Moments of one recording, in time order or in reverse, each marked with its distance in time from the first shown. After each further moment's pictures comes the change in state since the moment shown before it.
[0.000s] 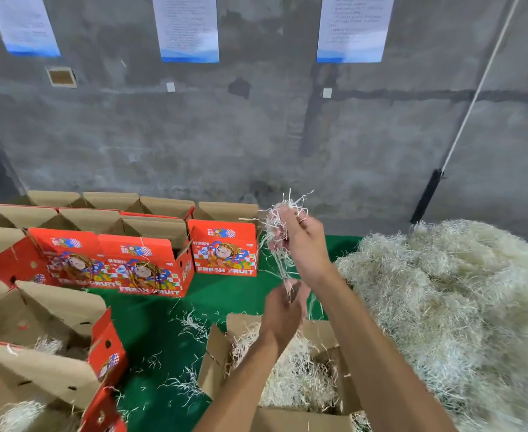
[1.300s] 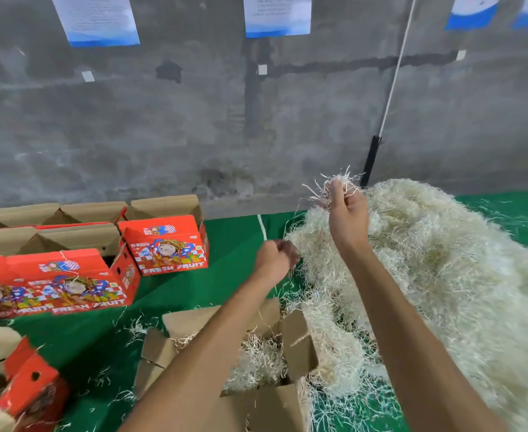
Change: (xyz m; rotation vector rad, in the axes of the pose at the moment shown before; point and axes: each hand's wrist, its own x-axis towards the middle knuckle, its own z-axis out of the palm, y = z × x) left_hand 0.062 0.055 0.105 0.072 -0.235 -0.287; right_hand -0.024 -0.008 -0.190 -0.351 0.548 -0.067
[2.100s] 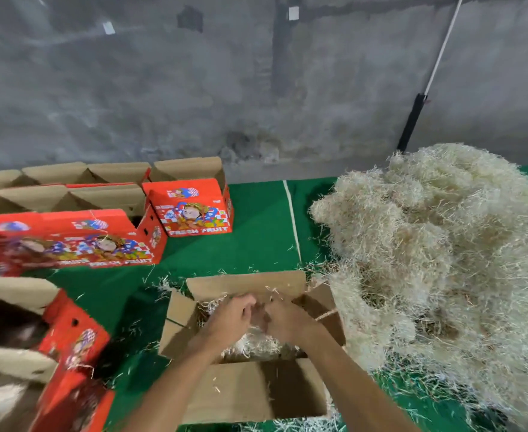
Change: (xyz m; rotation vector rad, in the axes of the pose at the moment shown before) left_hand -0.067 -0.197 -0.098 0.740 -0.110 0.049; right_hand -0.172 0.142 0.095 -0.643 -1.186 0.199
